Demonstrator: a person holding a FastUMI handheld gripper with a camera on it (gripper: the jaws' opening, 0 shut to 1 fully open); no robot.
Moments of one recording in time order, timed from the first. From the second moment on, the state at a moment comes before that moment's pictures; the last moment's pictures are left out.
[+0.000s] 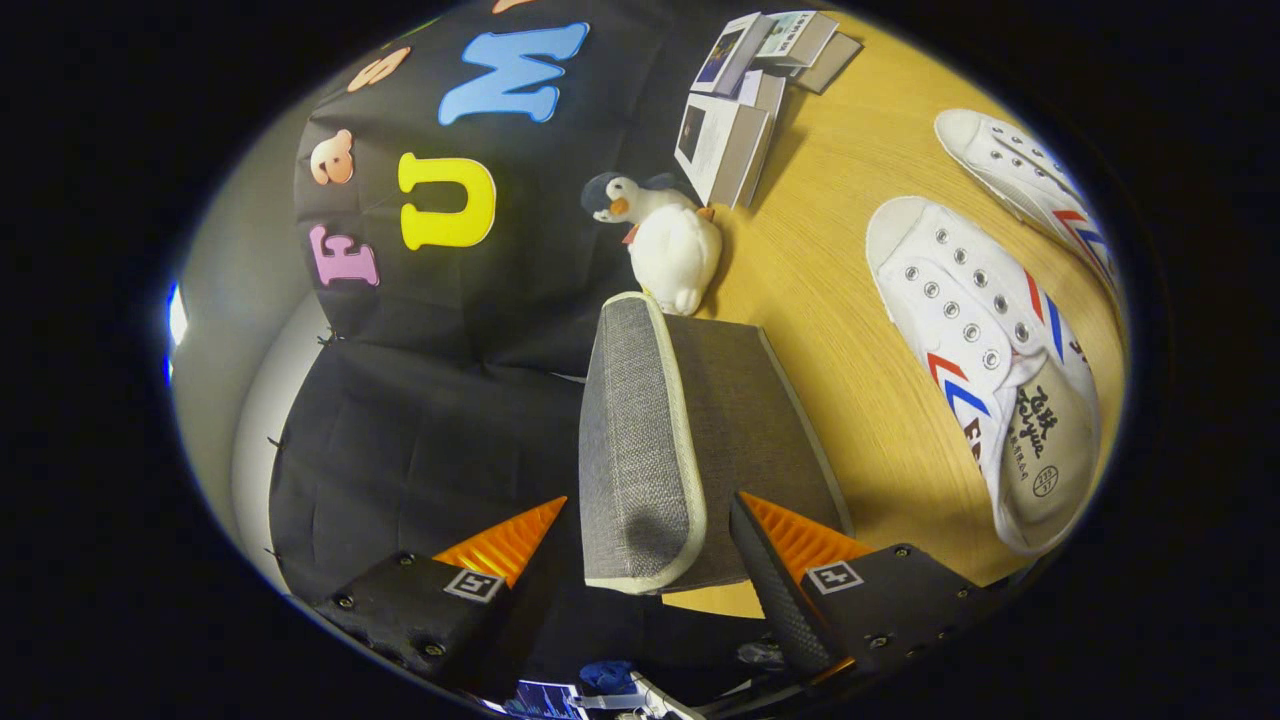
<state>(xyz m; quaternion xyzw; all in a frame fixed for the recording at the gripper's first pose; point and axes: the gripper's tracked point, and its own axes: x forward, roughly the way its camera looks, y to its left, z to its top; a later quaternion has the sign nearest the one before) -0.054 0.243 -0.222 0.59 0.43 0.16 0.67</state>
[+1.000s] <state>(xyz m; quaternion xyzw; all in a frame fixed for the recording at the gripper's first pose) -0.047 0.241 -0.225 0.58 0.45 0.16 0.66</state>
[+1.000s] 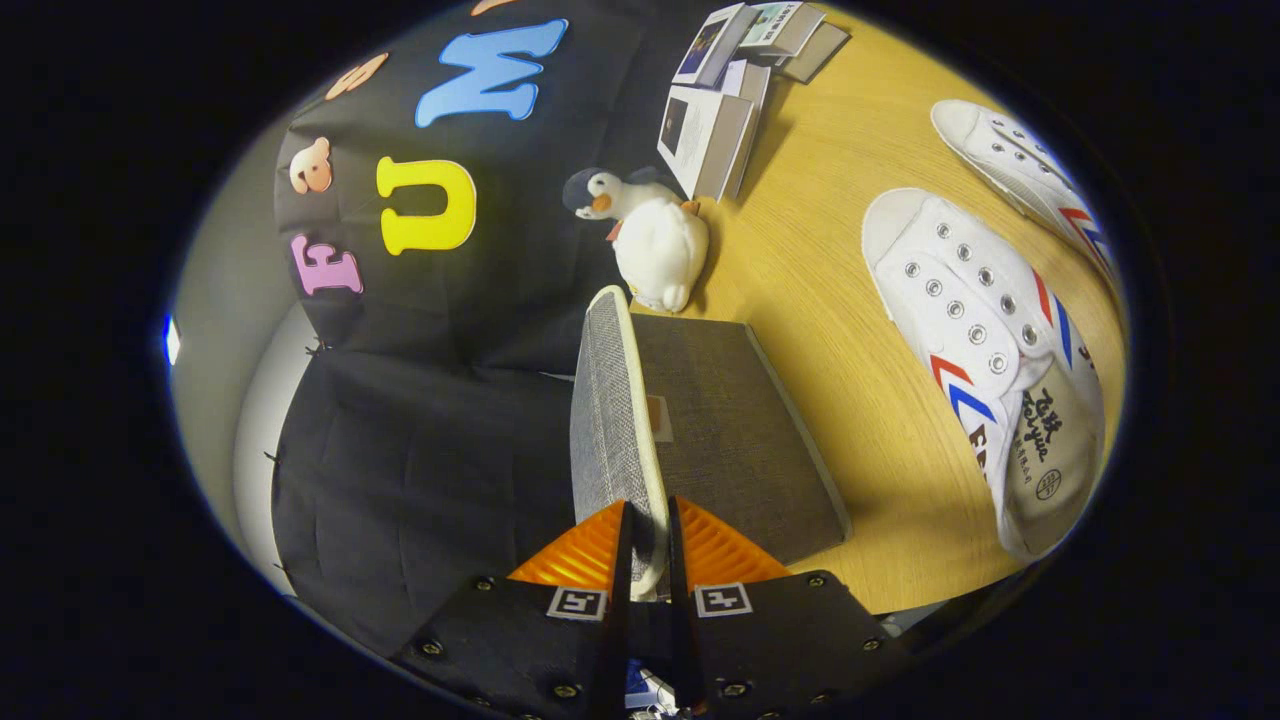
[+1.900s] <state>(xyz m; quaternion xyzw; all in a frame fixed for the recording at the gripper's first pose) -0.017 0.257 -0.111 0.52 0.40 0.21 0.72</state>
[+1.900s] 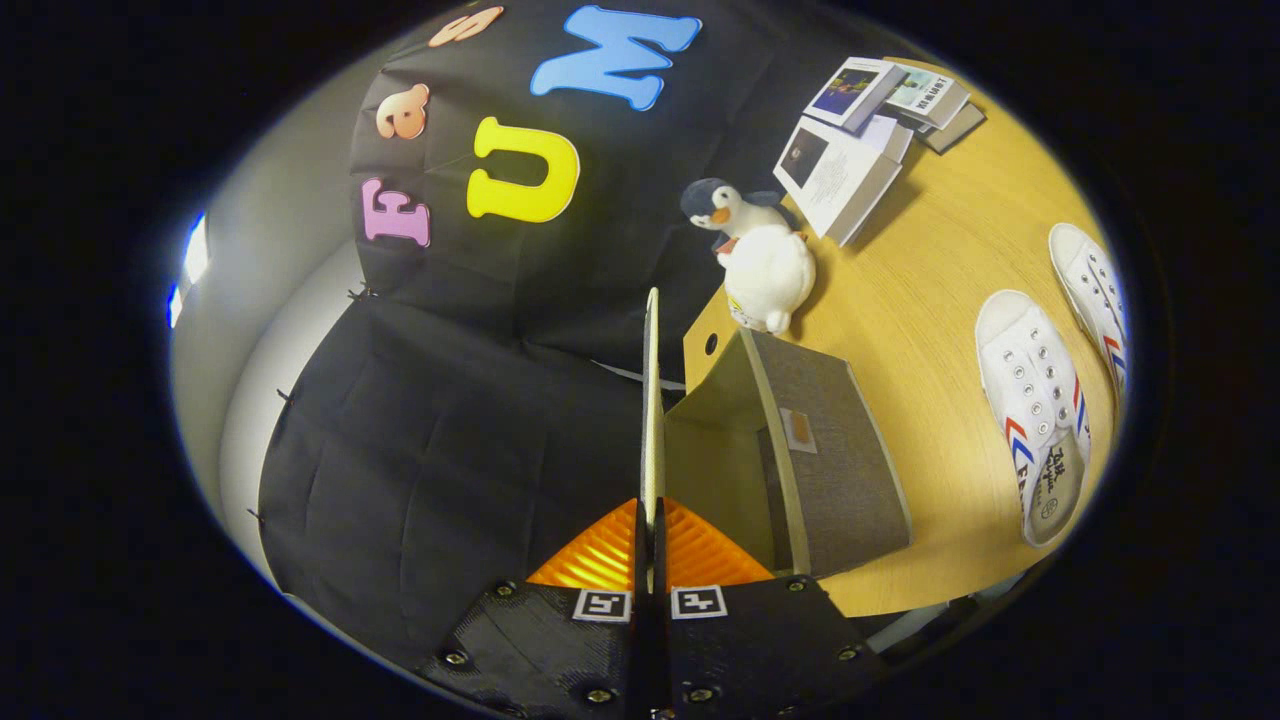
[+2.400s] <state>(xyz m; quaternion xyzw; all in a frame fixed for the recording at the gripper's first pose) -0.007 0.321 -0.049 0.47 0.36 0.24 0.77</state>
